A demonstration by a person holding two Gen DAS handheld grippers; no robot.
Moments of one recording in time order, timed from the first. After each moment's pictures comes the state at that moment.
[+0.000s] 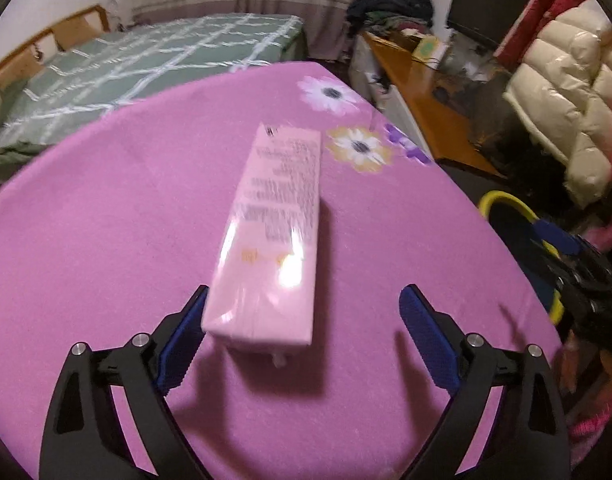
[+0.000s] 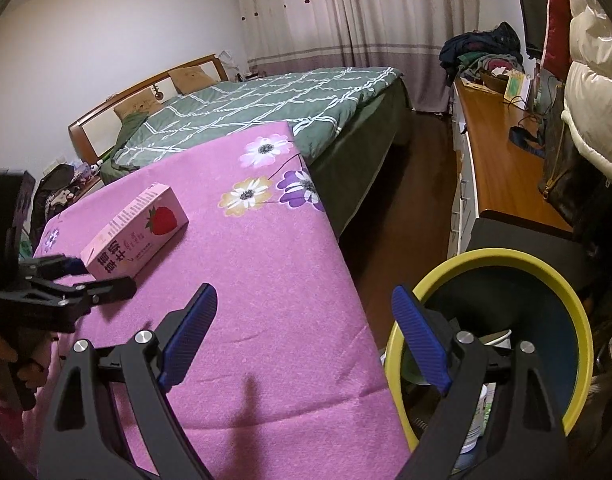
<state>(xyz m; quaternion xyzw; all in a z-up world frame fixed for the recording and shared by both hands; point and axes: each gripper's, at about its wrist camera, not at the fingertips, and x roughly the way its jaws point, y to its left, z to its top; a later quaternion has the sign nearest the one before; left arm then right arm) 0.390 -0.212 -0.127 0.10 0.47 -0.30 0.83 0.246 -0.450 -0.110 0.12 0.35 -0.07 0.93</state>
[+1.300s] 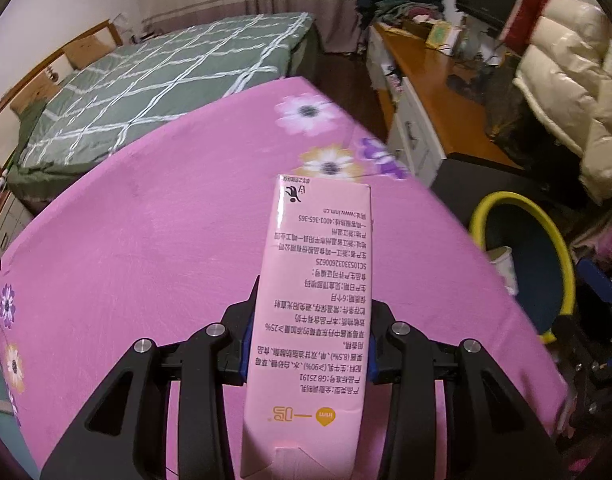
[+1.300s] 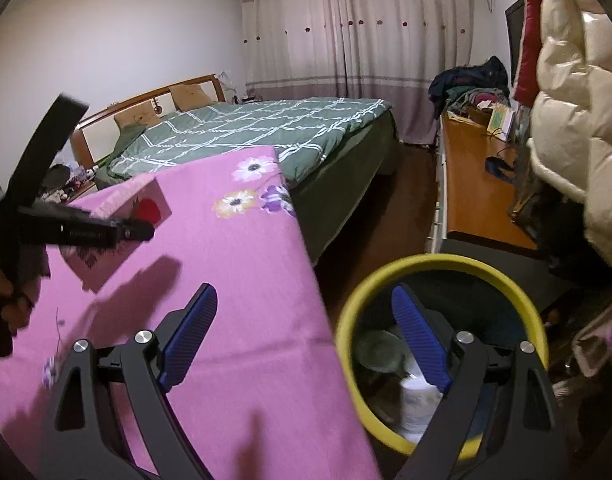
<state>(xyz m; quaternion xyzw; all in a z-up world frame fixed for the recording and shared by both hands) 0.354 -0.278 -0.089 0.16 0.46 -0.27 0.83 0.164 -0.457 -0.092 0.08 0.30 -0.10 0.94</state>
